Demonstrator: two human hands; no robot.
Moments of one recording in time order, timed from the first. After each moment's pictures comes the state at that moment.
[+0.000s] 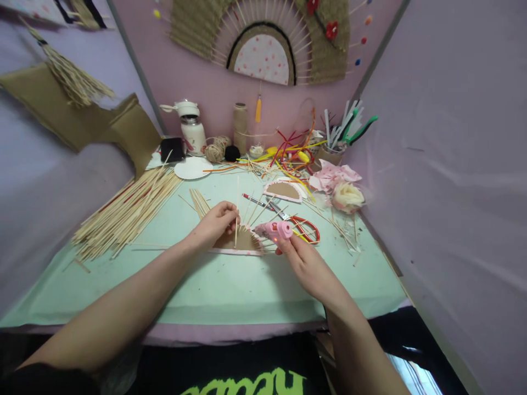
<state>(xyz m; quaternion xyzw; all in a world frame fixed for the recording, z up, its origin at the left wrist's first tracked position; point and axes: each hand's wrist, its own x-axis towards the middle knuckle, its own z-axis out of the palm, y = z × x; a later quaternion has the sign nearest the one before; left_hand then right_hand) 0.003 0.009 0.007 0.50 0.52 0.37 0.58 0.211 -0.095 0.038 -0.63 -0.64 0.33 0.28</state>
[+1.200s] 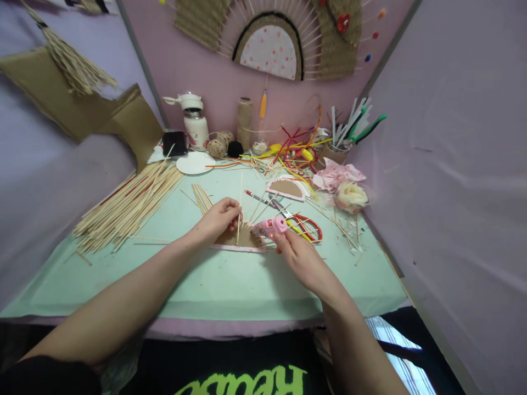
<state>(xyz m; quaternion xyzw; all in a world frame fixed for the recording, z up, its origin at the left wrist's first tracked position) 0.002 0.009 0.006 0.50 0.52 0.36 0.59 0.202 -0.083 0.036 -0.63 -0.67 0.32 0.23</state>
